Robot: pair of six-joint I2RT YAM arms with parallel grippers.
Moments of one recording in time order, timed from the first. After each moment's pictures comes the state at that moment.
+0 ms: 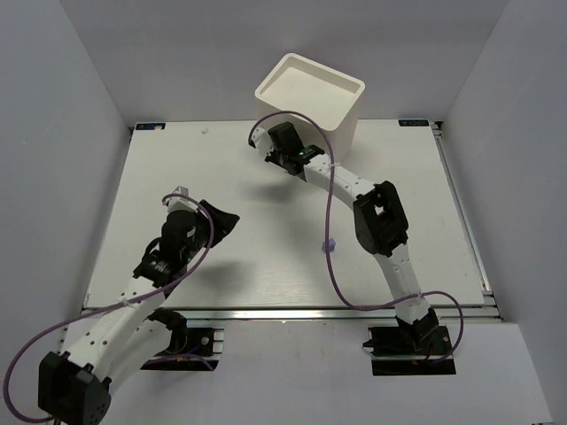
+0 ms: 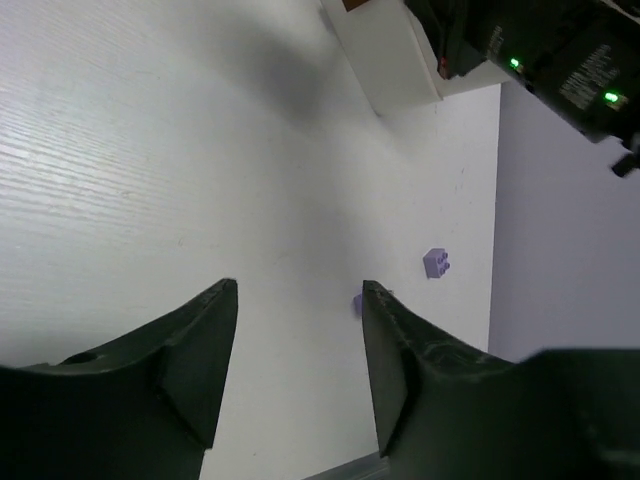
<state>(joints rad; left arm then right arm) -0.42 0.75 0.53 -0.19 -0.06 -0.96 0.69 2.32 2.02 -0.33 0.36 -0.66</state>
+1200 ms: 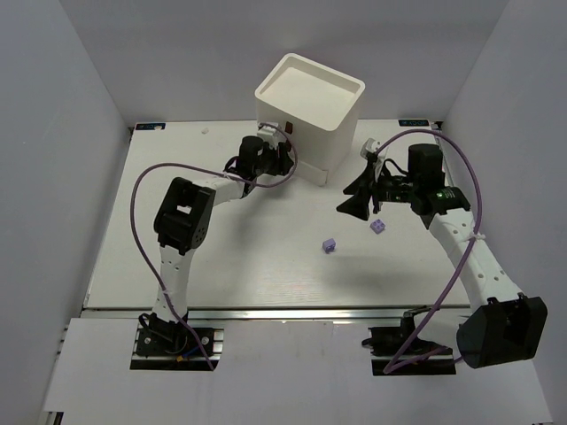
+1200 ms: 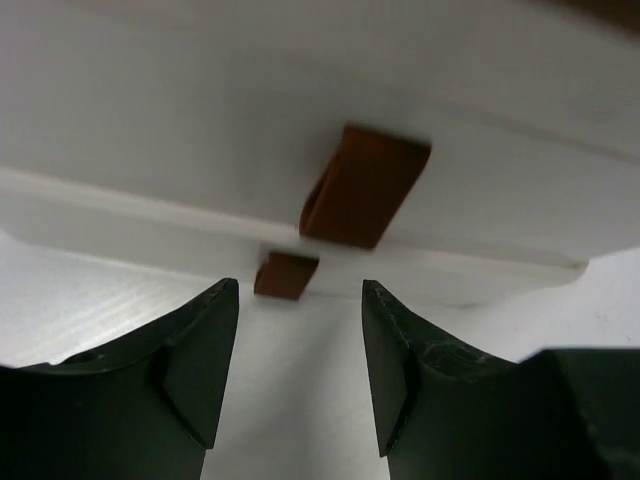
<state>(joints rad) -0.43 2.20 1.46 0.40 0.21 -0.24 0.21 1.19 1.08 -0.47 -0.99 -0.37</state>
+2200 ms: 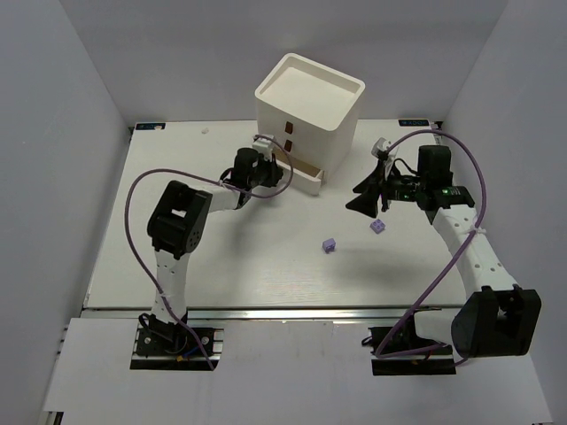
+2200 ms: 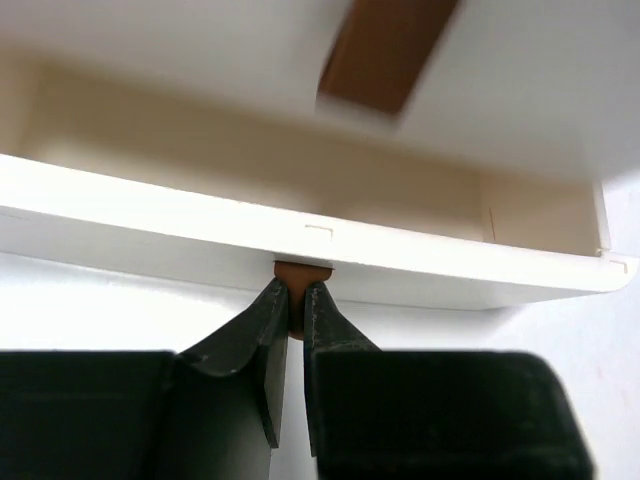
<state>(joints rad) -0.43 2.18 1.36 0.47 0.20 -0.21 0.09 1.24 1.07 -0.46 -1.06 -0.40</state>
